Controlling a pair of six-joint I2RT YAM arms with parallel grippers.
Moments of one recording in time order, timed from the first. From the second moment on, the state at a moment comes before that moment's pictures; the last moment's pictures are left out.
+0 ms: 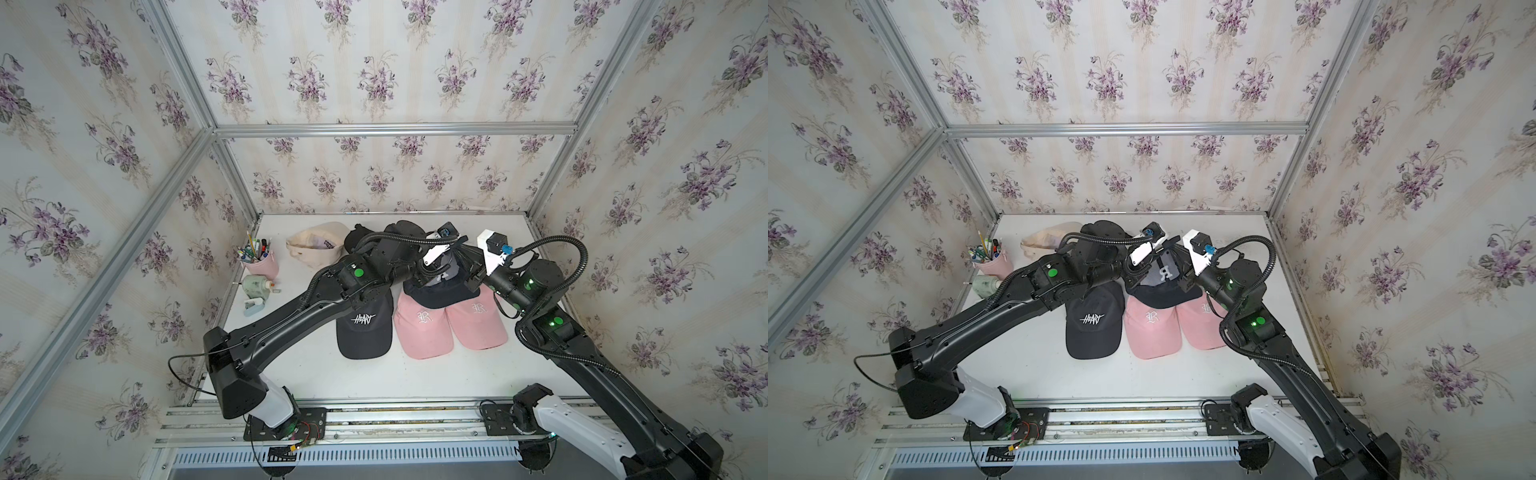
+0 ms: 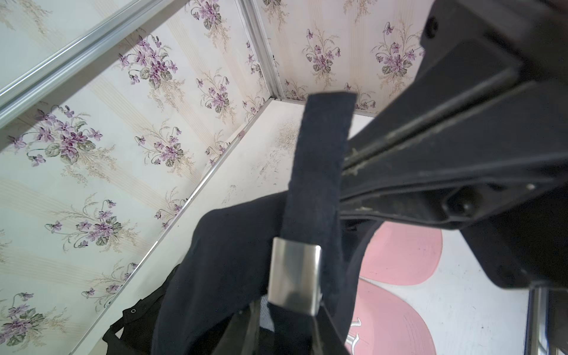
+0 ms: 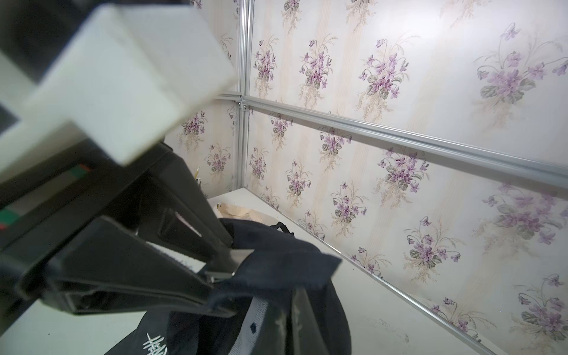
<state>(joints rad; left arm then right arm) -0.91 1.55 1.63 -0.55 -0.10 0.26 0.46 0.90 0.79 0.18 -0.32 -0.11</state>
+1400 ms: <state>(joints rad) -0.83 1.74 1.99 -0.66 0.26 0.17 0.46 0.91 0.83 0.09 -0.31 -0.15</state>
